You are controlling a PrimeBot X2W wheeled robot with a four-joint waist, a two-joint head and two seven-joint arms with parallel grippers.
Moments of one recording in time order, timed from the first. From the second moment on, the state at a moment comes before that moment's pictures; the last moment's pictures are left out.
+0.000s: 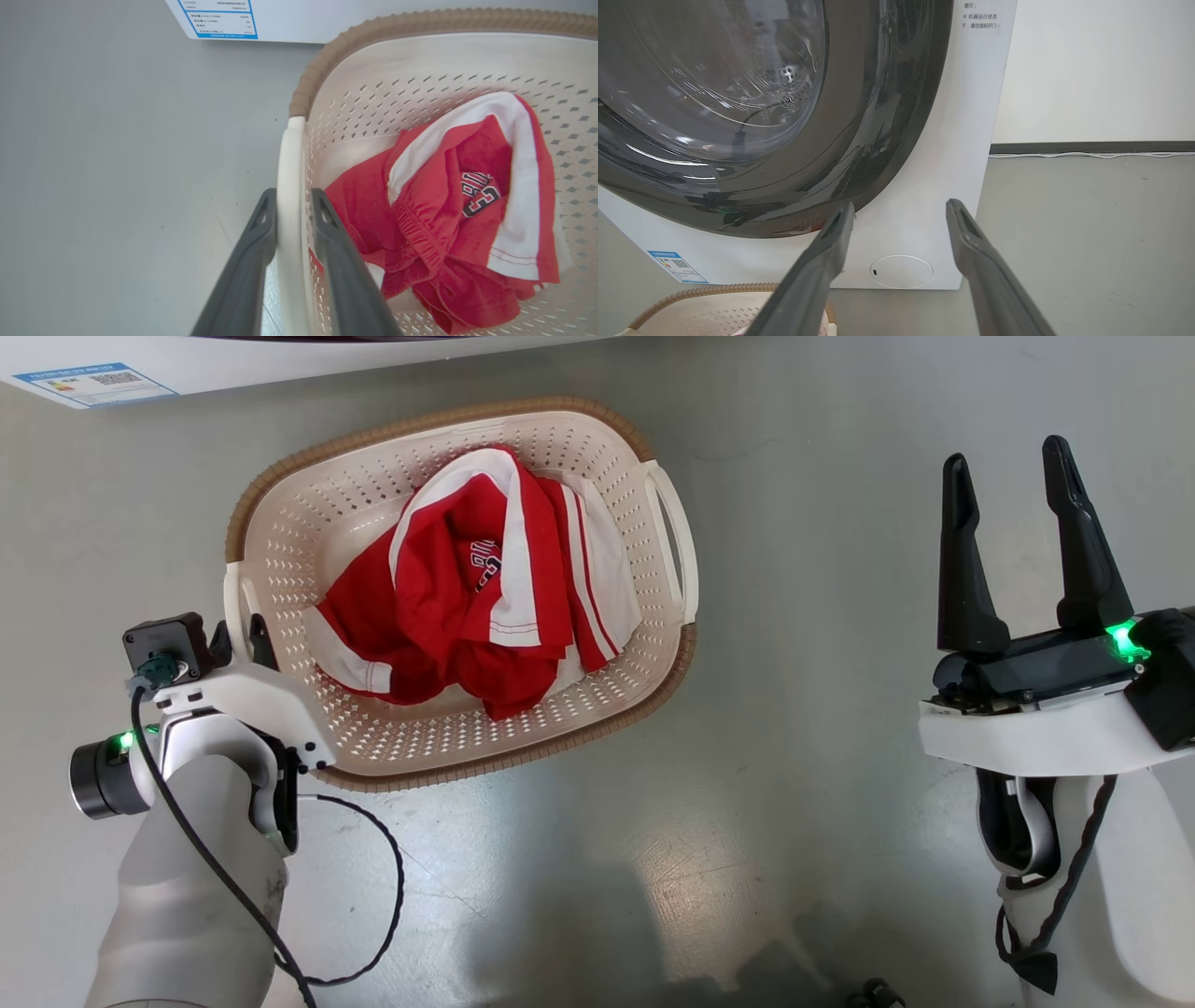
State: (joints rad) left arm -0.75 0.14 0.00 1.04 -0.24 0.09 -0.26; right arm -0.39 -0.05 -0.04 -0.01 0.09 0.12 -0.25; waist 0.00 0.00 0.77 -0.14
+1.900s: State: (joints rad) left arm 0.06 0.04 0.00 0.15 -0.16 0.14 -0.26; right arm -0.05 -0.05 -0.06 0.18 0.06 0.12 -0.26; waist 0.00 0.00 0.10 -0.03
